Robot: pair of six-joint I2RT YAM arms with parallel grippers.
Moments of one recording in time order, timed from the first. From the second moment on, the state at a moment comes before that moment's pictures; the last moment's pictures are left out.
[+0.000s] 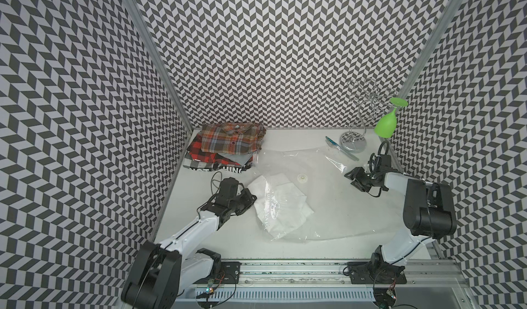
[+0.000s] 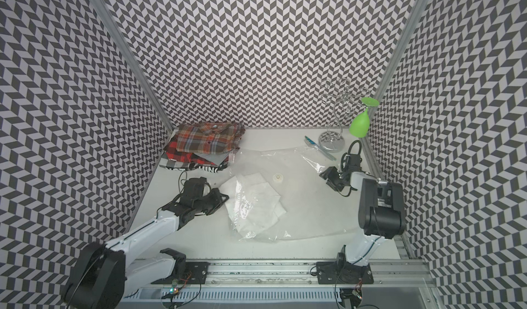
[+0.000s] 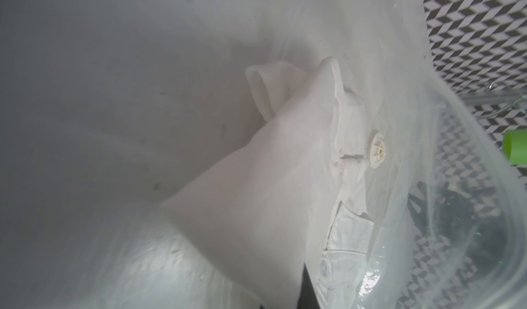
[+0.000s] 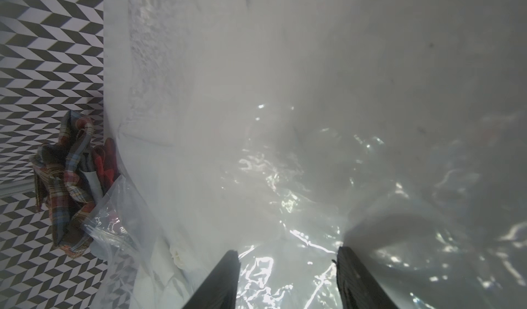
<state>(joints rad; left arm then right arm) -0.27 1.03 0.40 -0.14 0.33 -0.99 -0.19 1.73 0.90 -0.23 -0.52 0.60</state>
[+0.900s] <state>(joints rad) 0.50 0.72 0.47 -0.70 0.25 -1.00 -0.21 1.90 1.03 -0.10 -0.65 0.66</state>
